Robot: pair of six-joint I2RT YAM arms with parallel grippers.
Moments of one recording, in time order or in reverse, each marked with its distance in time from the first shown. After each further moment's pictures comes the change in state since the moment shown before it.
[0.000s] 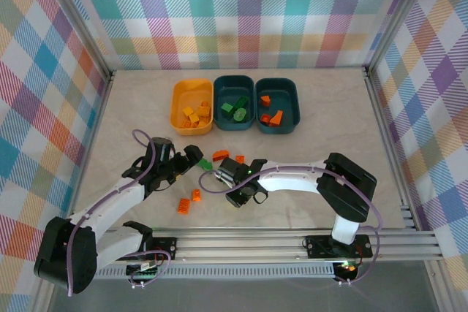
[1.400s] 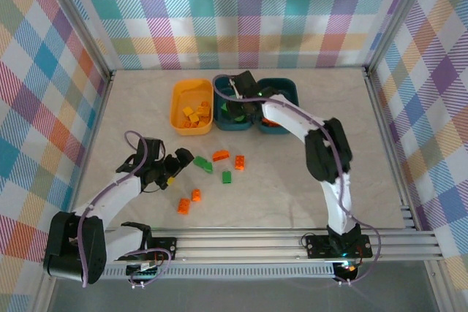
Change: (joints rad) left arm 0.183 0.049 0.023 -0.130 0.121 0.068; right arm -0.461 0.298 0.681 0.026 0.108 -0.070
